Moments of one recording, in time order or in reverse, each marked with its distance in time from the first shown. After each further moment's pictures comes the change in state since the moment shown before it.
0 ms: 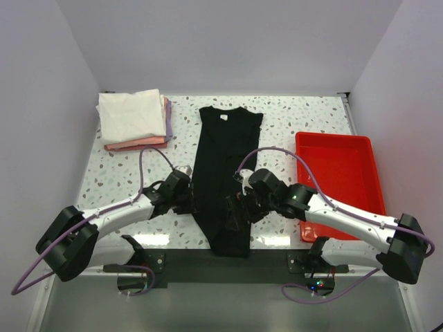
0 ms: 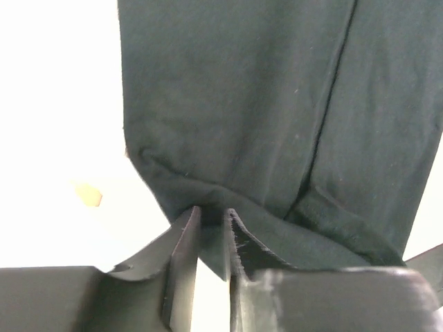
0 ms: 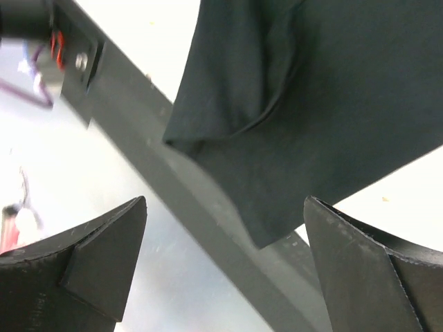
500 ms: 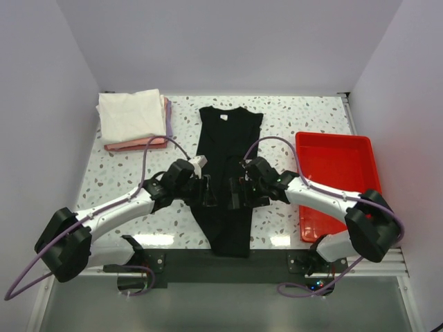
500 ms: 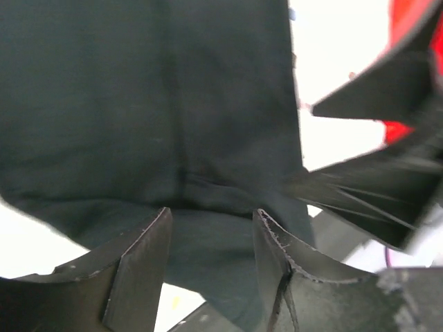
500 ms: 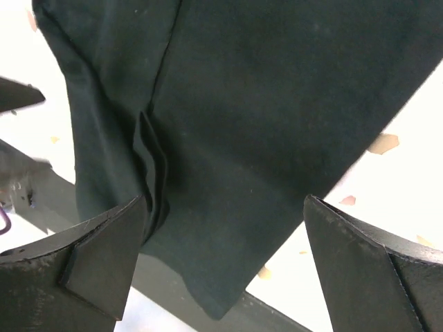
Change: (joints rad) left arm -0.014 -0.029 0.148 -0.039 0.189 0.092; right arm -0.195 0.254 0.031 0.098 0.127 0.064
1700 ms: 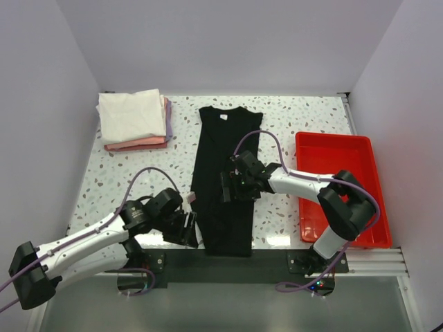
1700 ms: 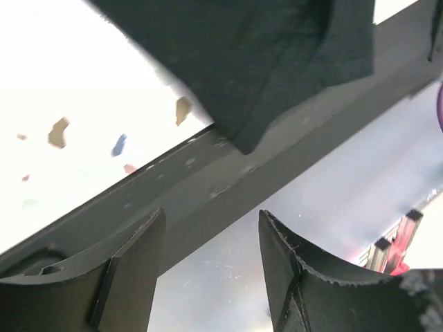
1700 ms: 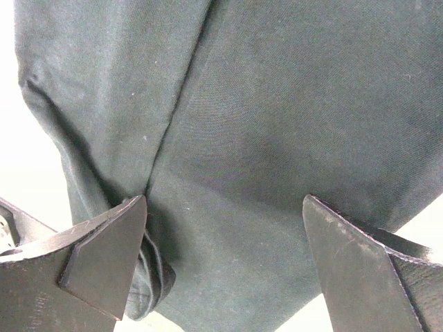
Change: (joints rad) left arm -0.205 -0.371 -0.124 -0.470 0.111 -0.076; right arm -0.008 0.251 0.127 0.076 0.035 -0.021
